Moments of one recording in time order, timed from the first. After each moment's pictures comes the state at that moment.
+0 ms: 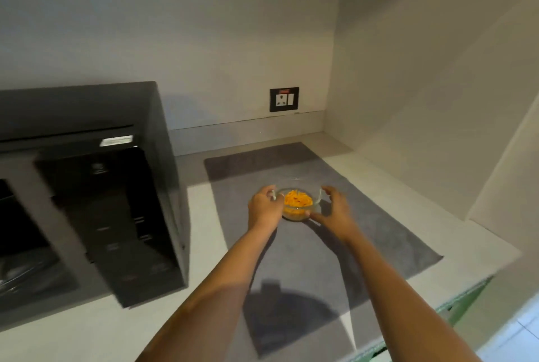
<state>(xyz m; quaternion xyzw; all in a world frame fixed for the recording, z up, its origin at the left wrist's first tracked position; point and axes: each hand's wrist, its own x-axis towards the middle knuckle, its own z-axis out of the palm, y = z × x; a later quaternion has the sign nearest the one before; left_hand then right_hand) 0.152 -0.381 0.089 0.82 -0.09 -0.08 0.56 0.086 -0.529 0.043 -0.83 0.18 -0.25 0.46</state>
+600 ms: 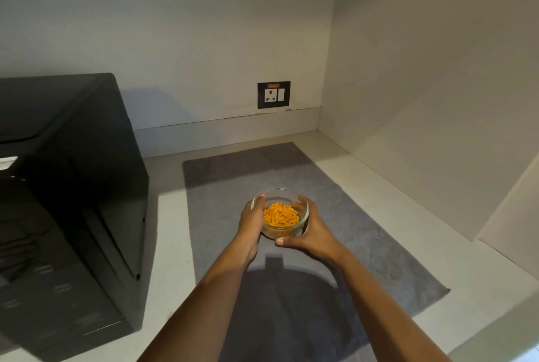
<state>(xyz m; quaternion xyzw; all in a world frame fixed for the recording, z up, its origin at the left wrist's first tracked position) 0.204 -0.439 0.045 0.67 -0.01 -0.21 0.71 0.131 -0.567 0.007 -0.82 0.08 -0.12 0.56</state>
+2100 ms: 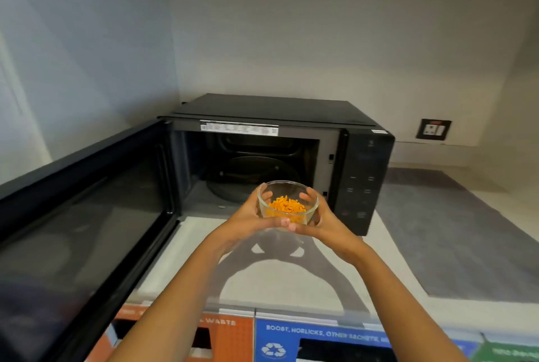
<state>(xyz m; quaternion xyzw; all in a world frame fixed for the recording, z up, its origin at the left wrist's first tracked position) 0.049 0.069 0.118 0.72 -0.18 -0.11 0.66 0.030 -0.132 0.112 -0.78 -0.15 0.05 0.61</state>
